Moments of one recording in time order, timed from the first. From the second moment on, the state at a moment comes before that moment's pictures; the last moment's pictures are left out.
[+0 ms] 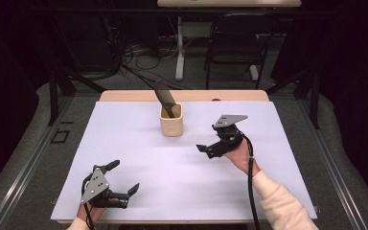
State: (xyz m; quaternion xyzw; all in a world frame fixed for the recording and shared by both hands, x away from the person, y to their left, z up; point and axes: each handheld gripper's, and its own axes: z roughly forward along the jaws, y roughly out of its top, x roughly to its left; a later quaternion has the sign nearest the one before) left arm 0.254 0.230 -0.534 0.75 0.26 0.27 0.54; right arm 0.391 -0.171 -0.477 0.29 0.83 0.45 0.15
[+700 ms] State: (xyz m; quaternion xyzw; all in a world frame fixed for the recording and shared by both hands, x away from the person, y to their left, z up) left arm 0.253 0.230 -0.534 0.75 0.26 0.27 0.54; right arm 0.346 -0.191 -0.484 0.26 0.83 0.45 0.17
